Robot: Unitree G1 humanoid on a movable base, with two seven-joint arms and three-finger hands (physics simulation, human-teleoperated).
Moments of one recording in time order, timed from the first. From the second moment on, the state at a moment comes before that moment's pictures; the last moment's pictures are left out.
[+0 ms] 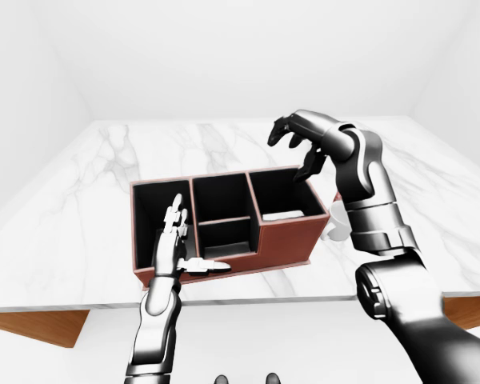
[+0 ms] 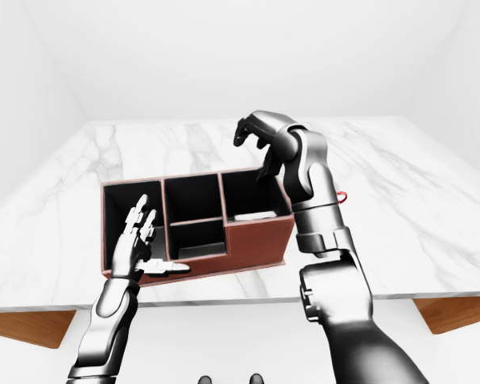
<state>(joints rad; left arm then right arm) 0.01 0.02 0.03 -0.04 -0.03 -0.03 -0.07 -1.02 -0.25 -0.01 0.43 -0.99 0.09 0.70</state>
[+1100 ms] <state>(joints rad) 0.02 0.02 0.03 -0.05 -0.03 -0.03 -0.07 -0.72 -0.22 -0.06 0.11 -0.84 0.09 0.68</state>
